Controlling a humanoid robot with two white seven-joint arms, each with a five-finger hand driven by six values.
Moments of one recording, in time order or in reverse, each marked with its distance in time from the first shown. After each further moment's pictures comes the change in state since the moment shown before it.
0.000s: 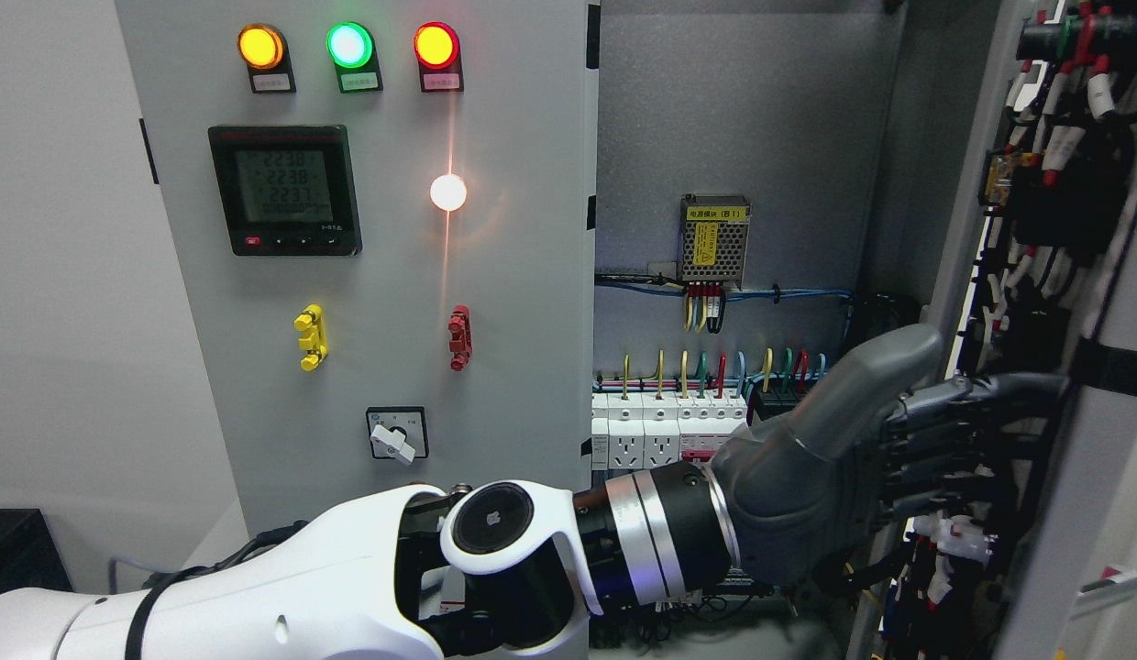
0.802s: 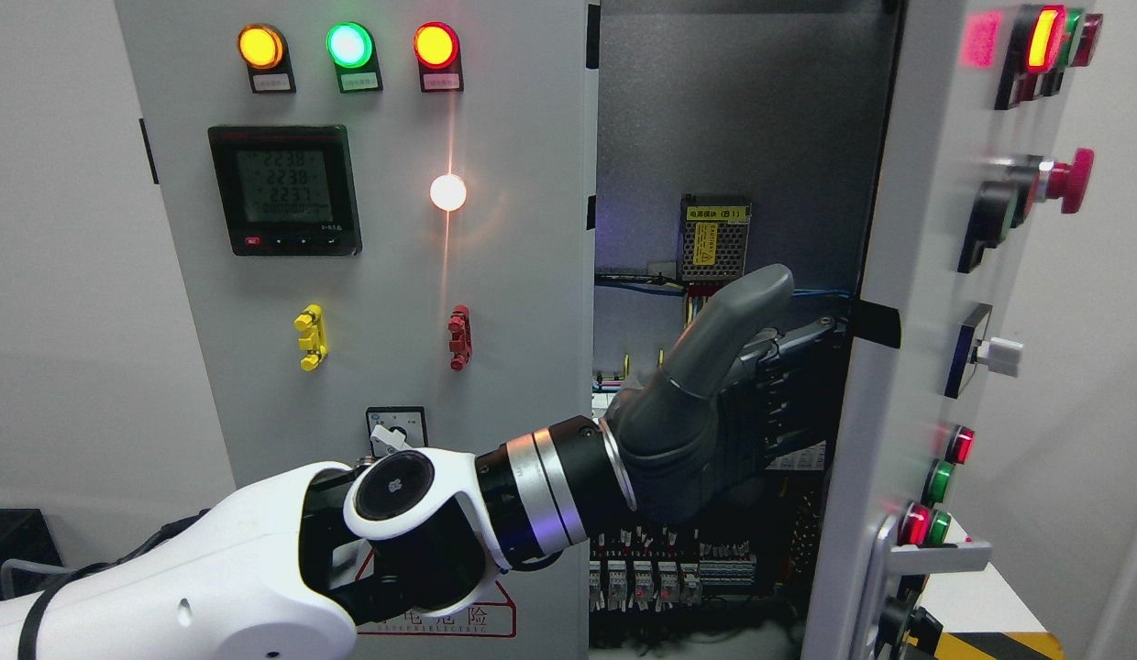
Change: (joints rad) left arm 0.003 0.154 0.038 -0.050 0.007 0.000 0.003; right arm 0.000 0.000 0.000 0.000 0.000 0.000 0.000
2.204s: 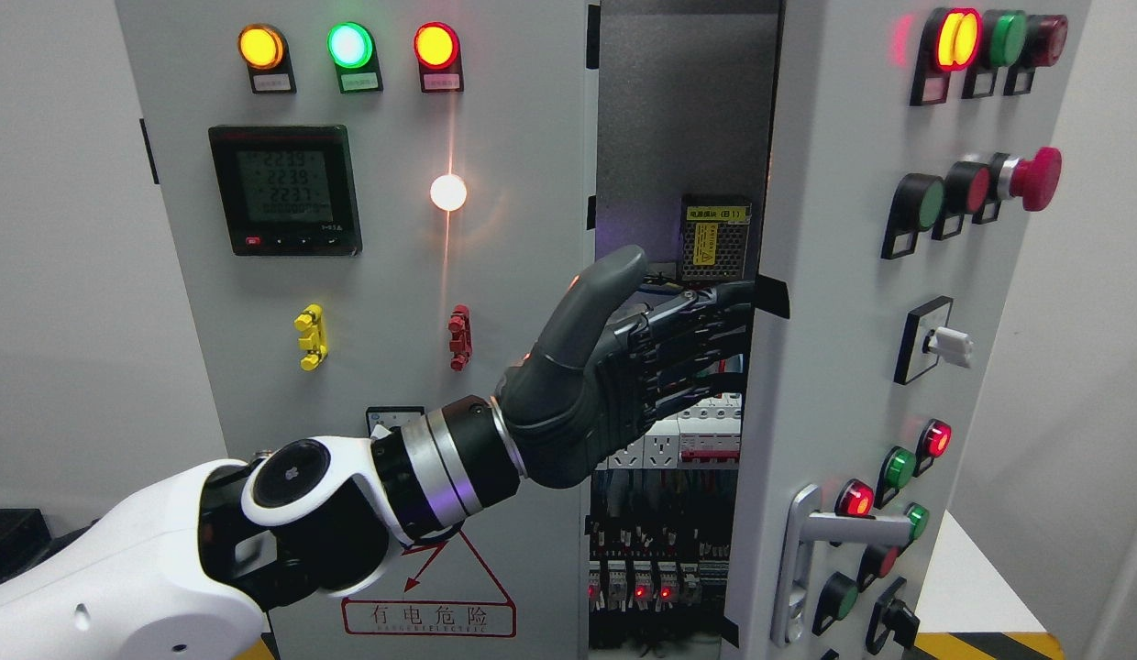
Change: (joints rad) left arm 0.032 0.147 0.035 0.000 -0.009 0.000 -0.004; right arm 0.000 0.000 0.000 0.000 0.000 0.000 0.000
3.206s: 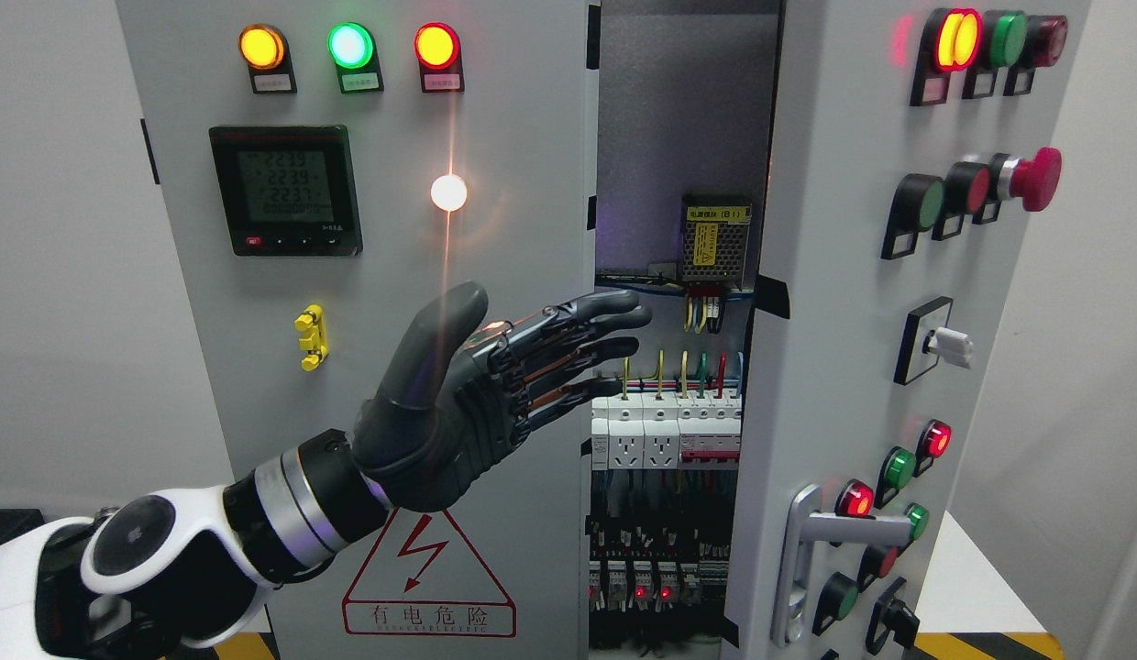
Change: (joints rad) left arm 0.116 0.194 0.109 -0.116 -0.079 -0.007 0.000; right arm 0.000 0.000 0.000 0.000 0.000 0.000 0.000
